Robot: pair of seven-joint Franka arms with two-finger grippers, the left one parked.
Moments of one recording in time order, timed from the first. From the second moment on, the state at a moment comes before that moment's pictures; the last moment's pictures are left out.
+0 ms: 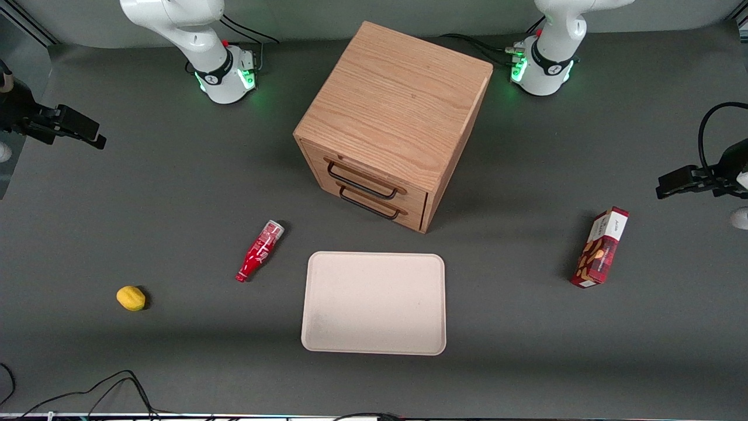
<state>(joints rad) 0.01 0.01 0.03 -1.39 0.01 1.33 0.20</state>
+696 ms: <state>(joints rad) 0.02 0.19 0.06 -1.39 0.13 1.47 0.42</state>
